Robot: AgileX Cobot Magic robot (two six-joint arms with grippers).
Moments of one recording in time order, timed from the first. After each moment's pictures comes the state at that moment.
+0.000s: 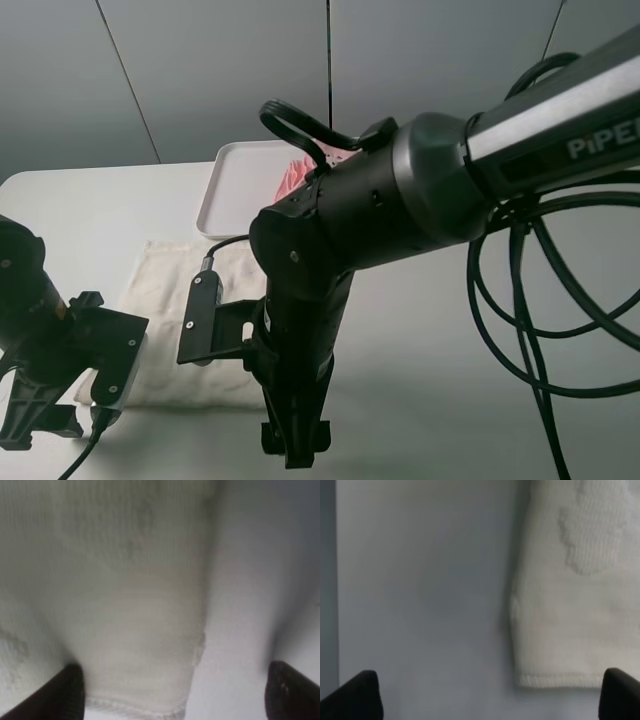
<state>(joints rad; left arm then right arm) -0.34 1.73 -0.53 0.13 0.53 1.07 1.07 1.97 -1.10 0.18 0.70 -0.69</state>
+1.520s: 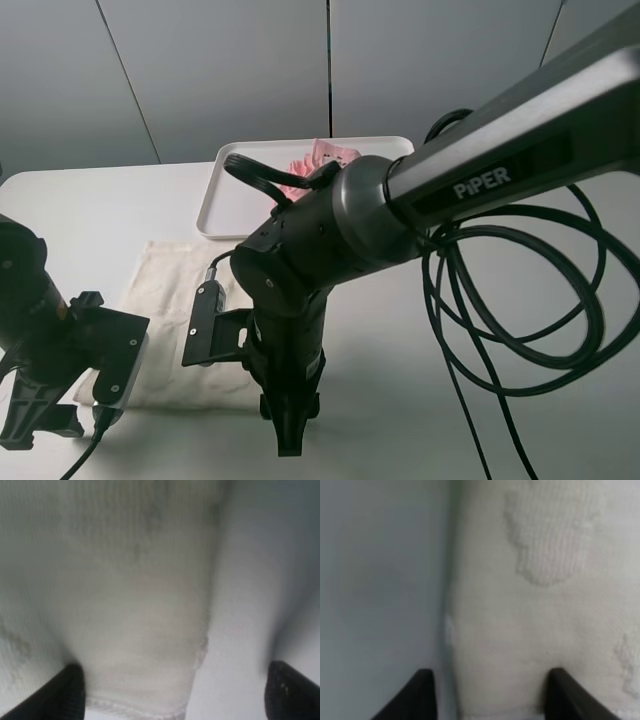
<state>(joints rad) -0.34 1.73 -0.54 0.15 0.53 1.05 1.07 2.10 -1.18 0.07 0.69 -0.56</state>
